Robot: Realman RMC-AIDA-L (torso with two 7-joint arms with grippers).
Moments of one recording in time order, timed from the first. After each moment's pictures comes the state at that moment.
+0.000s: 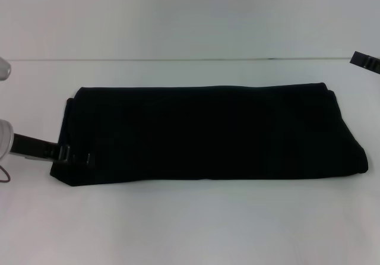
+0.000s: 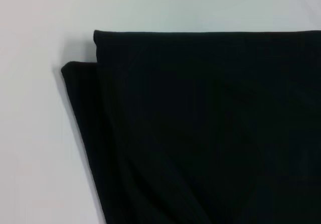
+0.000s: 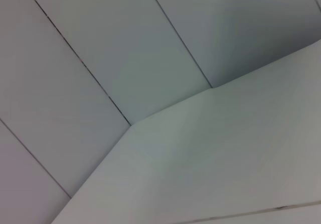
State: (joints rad) left arm -0.68 -2.03 0.60 0.78 2.64 1.33 -2.28; right arm 0.62 1.99 -0.18 -0.57 -2.10 -1.35 1.77
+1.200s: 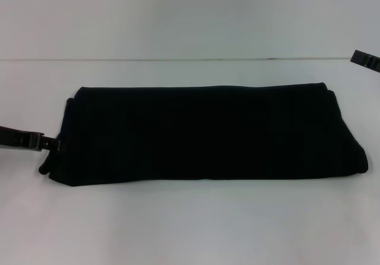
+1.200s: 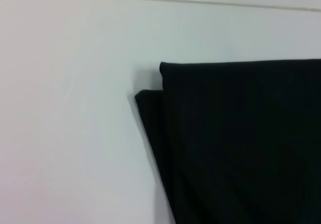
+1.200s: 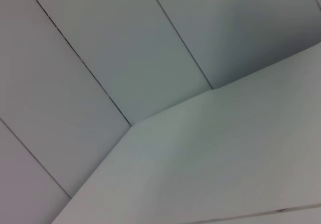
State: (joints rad) left arm -0.65 -2.01 0.58 0.87 2.67 1.33 -2.30; right arm 0.62 1.99 -0.18 -0.58 -2.10 -1.35 1.77
